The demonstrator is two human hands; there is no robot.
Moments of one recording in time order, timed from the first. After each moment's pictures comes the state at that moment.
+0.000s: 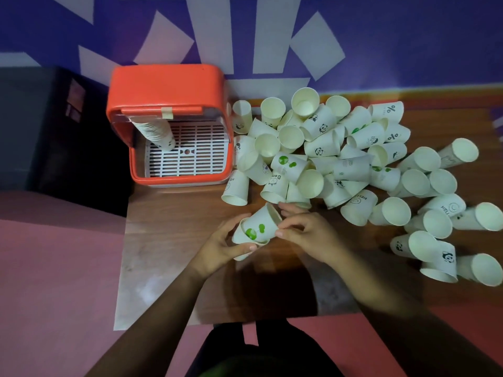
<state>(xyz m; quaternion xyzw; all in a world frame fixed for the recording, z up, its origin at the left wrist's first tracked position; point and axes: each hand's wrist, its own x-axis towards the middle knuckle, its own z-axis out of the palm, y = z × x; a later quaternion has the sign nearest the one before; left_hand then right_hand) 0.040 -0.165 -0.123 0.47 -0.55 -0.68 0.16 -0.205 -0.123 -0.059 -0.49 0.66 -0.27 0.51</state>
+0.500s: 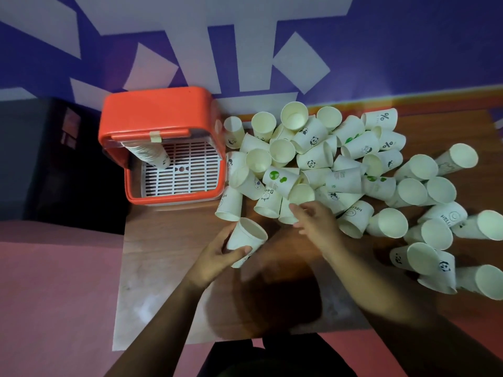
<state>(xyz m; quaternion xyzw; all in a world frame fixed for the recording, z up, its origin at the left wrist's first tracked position) 0.014 -0.180 -0.102 0.50 -0.52 -0.68 0.14 -0.243 -0.158 -0.078 -0.29 0.79 -0.31 0.45</state>
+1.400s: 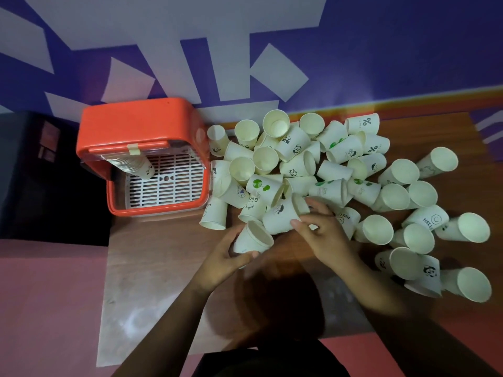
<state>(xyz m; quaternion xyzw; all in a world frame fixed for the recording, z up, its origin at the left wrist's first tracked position) -0.041 -0.181 -0.097 0.49 -0.53 -0.68 0.15 -0.289 -0.131 -0.067 -0.47 0.74 -0.33 0.35</state>
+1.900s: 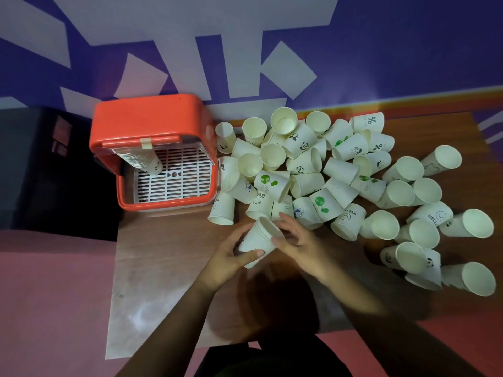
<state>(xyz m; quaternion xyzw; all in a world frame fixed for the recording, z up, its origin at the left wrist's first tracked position) -0.025 -0.172 -0.097 0.46 -0.53 -0.70 0.17 -0.229 -0.119 -0.062 -0.33 0.65 -0.35 0.59</state>
